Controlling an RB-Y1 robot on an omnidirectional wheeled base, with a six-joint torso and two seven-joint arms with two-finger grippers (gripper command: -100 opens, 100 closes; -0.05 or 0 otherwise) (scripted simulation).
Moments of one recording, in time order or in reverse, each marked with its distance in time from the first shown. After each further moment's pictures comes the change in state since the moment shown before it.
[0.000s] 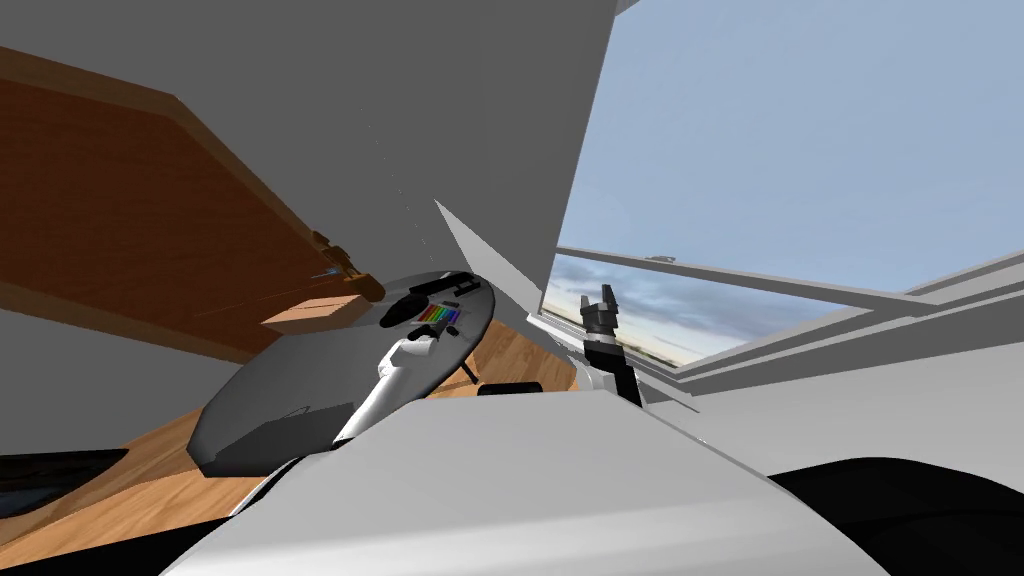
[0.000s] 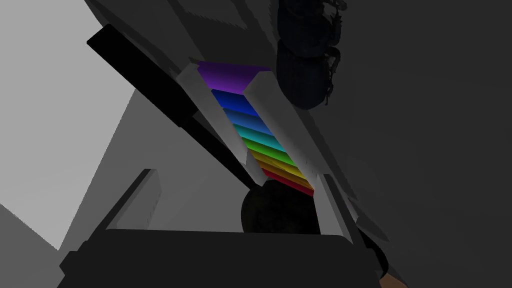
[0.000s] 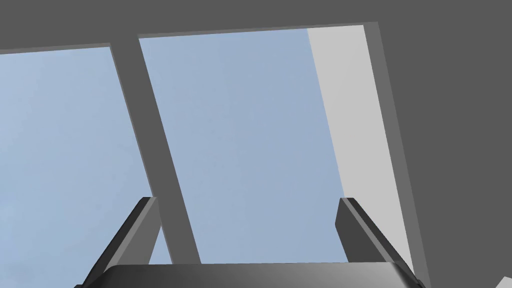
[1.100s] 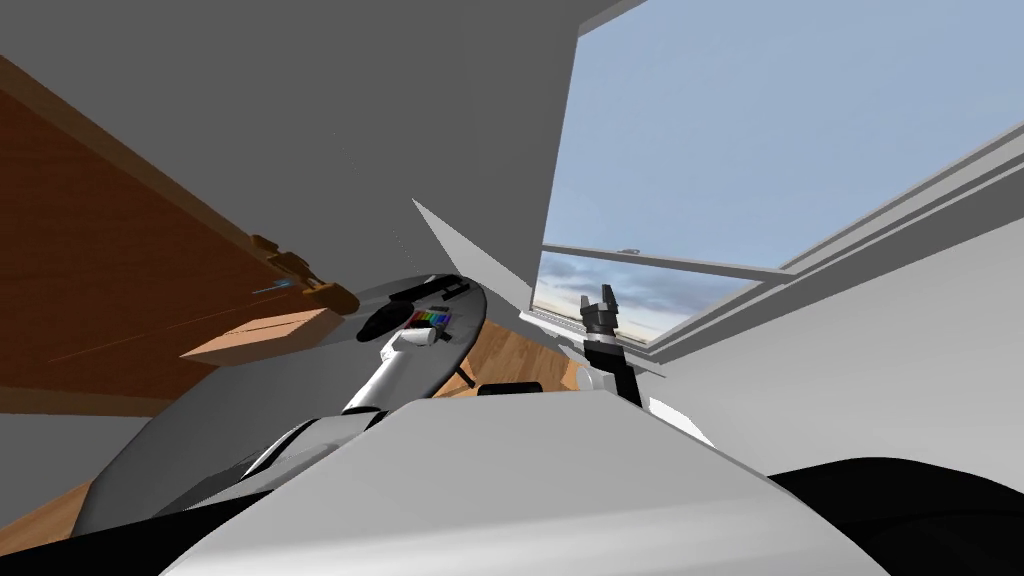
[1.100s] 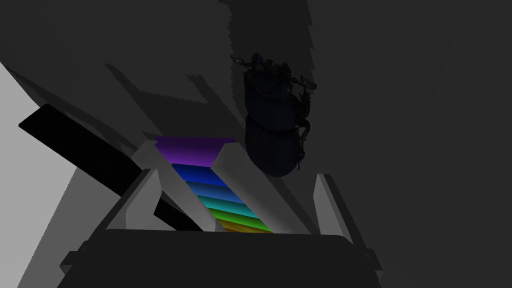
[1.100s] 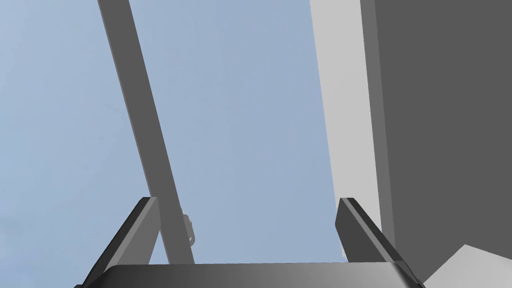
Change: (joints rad) left arm -0.157 0.070 -0.013 0.211 0.104 0.269 0.011; right arm 0.000 0.000 0.000 0.000 0.000 0.000 0.000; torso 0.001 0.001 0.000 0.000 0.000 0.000
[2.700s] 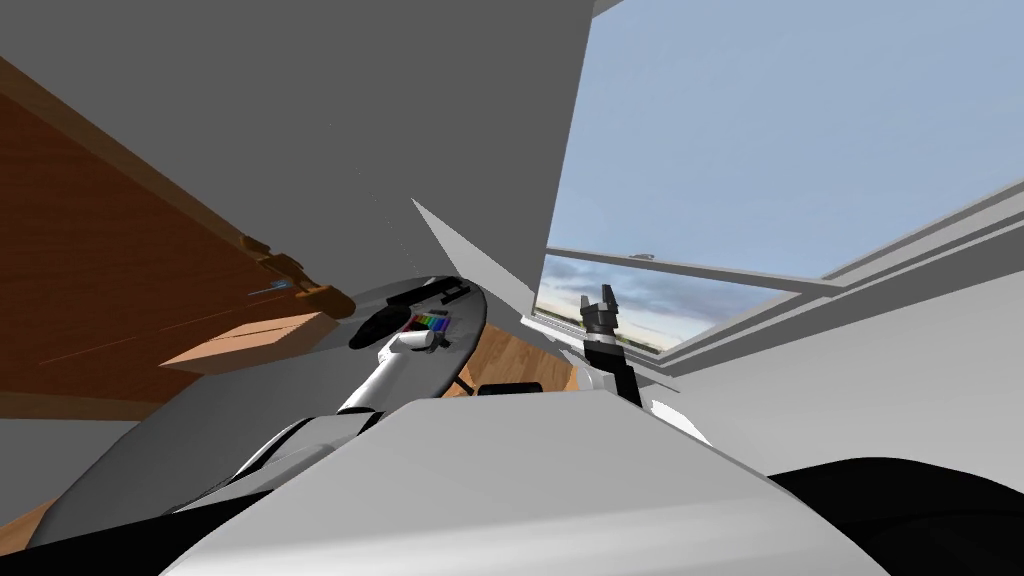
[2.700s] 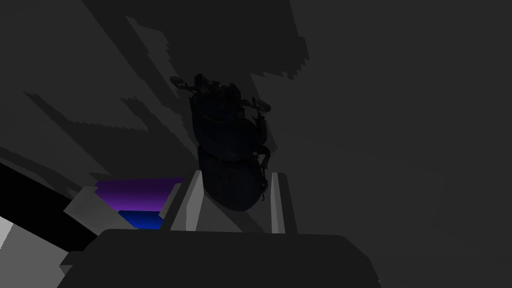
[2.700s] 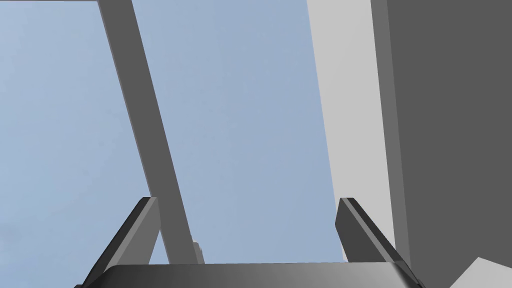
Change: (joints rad) left arm -0.001 0.034 -0.033 0.067 0.085 0.123 -0.046; right arm 0.000 0.000 0.000 0.000 0.000 0.000 0.000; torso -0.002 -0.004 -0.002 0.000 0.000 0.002
